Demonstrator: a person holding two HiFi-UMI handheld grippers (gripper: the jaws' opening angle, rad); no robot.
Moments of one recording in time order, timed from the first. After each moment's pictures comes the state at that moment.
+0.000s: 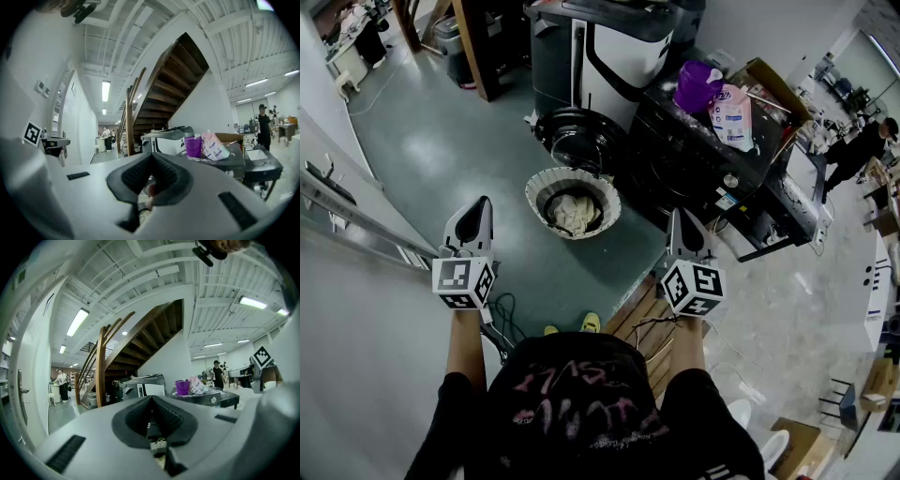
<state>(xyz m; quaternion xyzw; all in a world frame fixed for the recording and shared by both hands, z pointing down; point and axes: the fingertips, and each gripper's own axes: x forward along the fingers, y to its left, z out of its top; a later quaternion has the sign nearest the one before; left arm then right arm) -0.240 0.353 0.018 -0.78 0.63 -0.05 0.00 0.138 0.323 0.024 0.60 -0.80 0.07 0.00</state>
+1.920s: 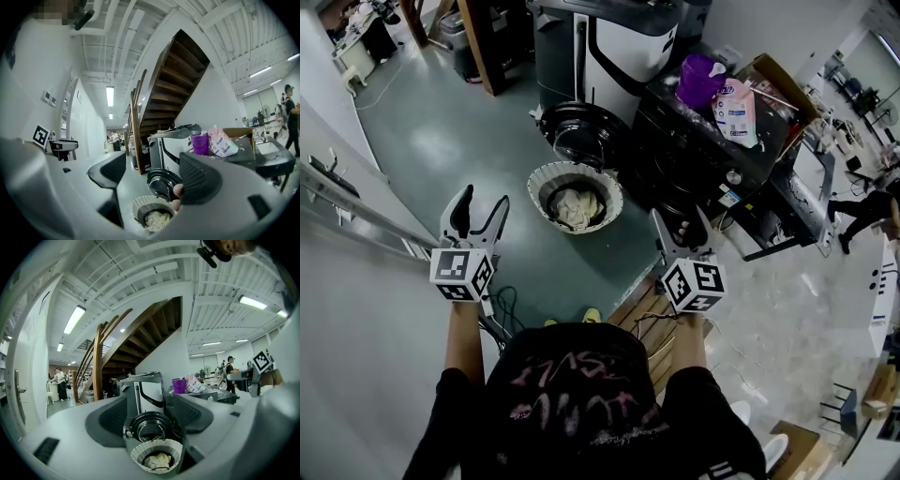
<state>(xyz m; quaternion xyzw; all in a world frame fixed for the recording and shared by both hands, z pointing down) -0.215 0.349 0.019 -0.78 0.62 -0.06 -0.01 0.146 0.319 0.037 0.55 -0.83 0.09 -0.02</state>
